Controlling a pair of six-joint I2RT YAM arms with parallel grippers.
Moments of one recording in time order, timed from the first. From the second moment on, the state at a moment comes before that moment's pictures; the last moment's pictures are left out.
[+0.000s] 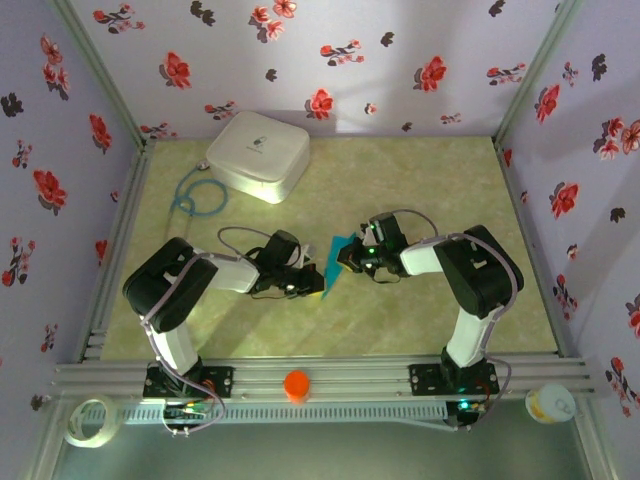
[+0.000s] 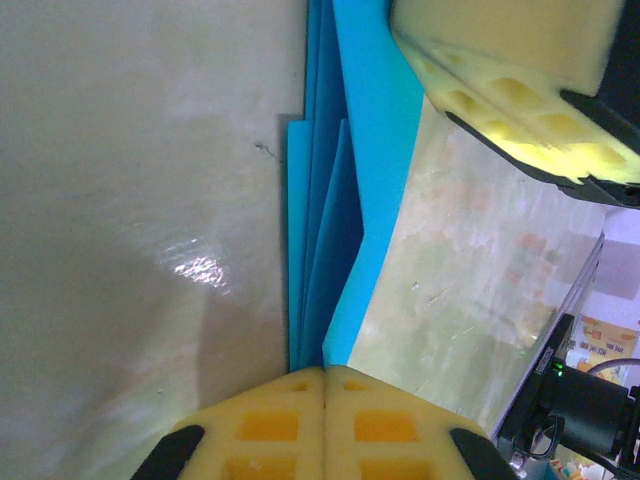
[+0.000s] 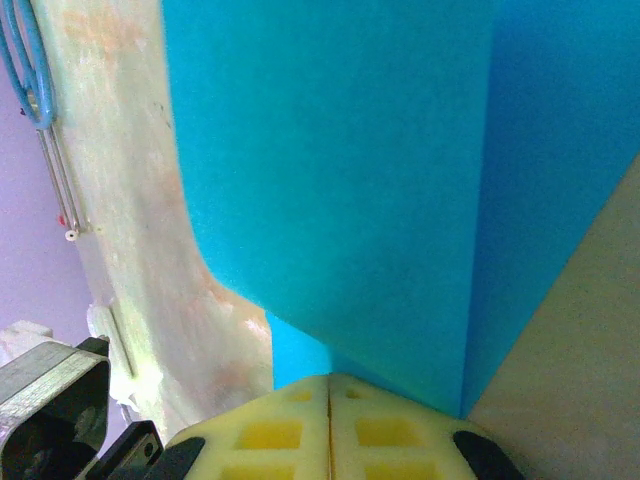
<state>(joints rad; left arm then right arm) -0.74 1.78 0.71 0.18 0.58 -0.85 0.49 1.81 0.72 0.25 -0.58 0.96</state>
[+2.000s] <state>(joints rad) -0.74 1.73 0.67 0.14 0.57 -0.83 0.49 1.81 0.72 0.24 -0.58 0.96</state>
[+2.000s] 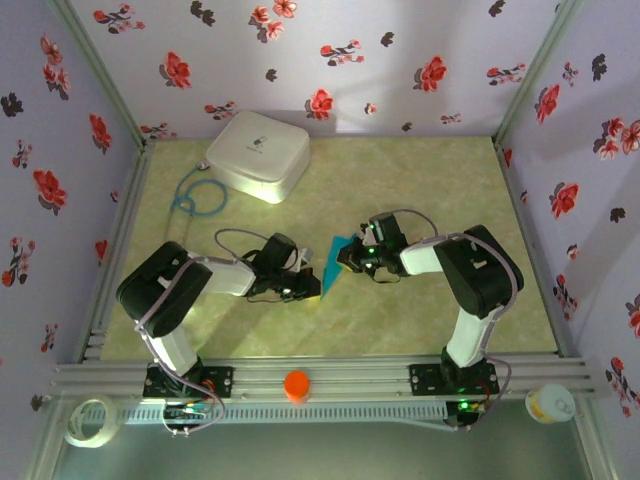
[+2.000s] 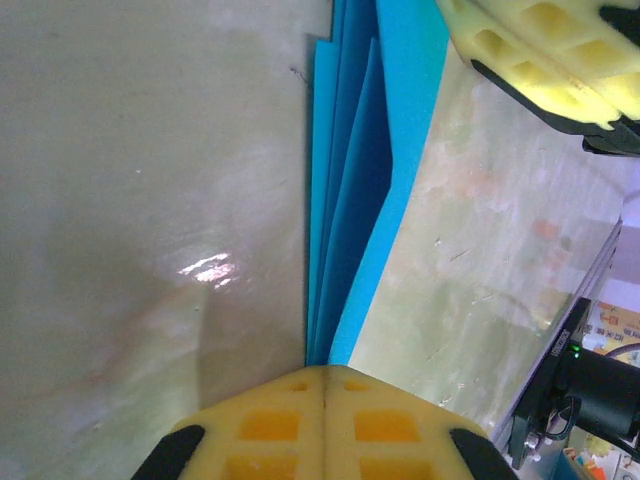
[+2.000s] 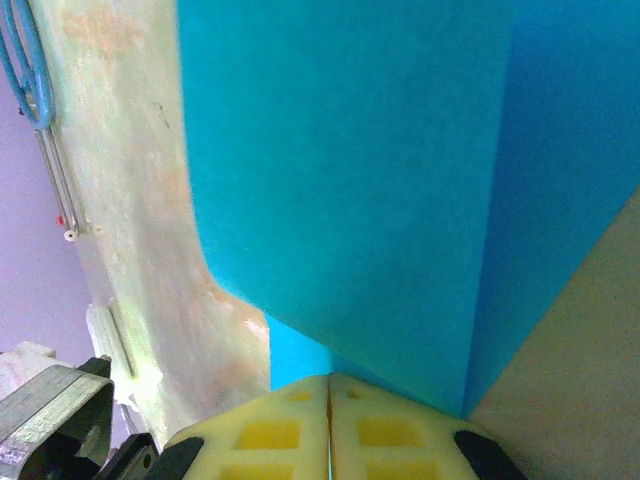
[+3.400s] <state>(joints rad) -0.73 1.91 0.96 -0.01 0.54 -0.75 0.49 1.81 0.73 0.22 -0.58 0.95</state>
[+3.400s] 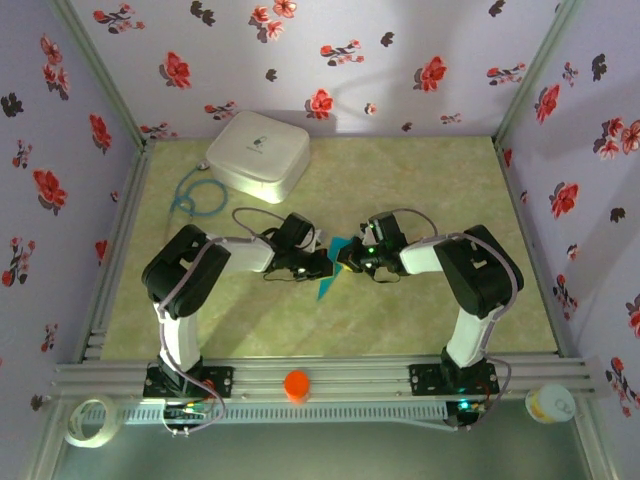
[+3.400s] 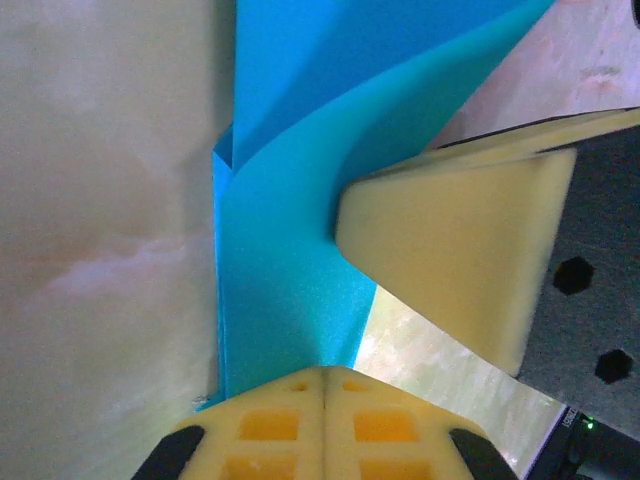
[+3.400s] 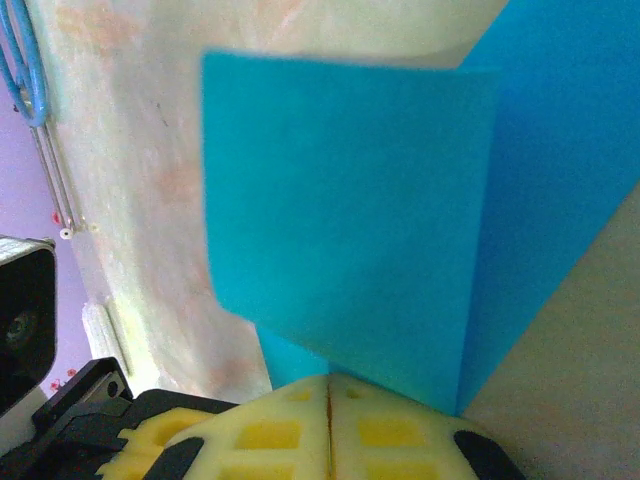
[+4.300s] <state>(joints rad) -0.72 1.87 0.79 0.22 0.63 -0.80 0.55 1.66 0.76 0.01 -0.50 0.84</state>
